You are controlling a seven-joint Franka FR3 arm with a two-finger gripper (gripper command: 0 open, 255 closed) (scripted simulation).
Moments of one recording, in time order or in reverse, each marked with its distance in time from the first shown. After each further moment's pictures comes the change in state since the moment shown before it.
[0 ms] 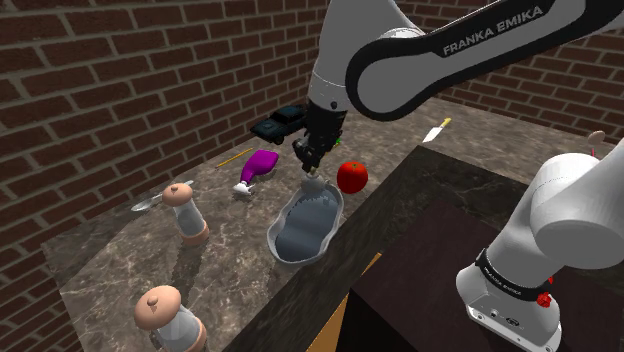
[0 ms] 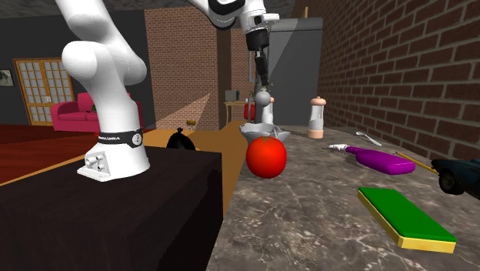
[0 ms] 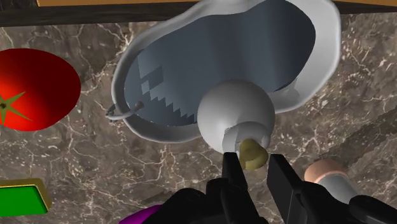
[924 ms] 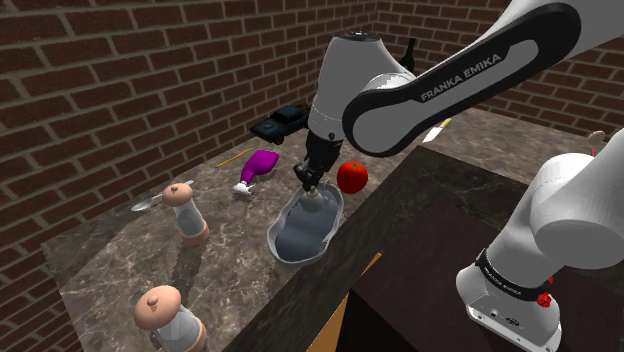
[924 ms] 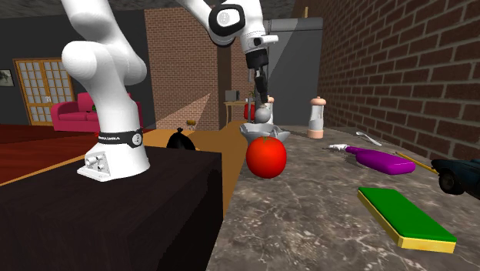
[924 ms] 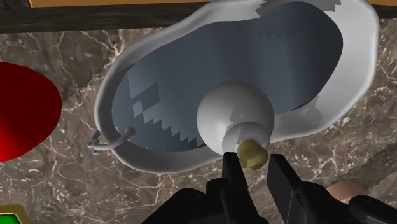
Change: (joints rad) arm -0.005 0.084 0.022 -0.090 -0.010 0.173 0.012
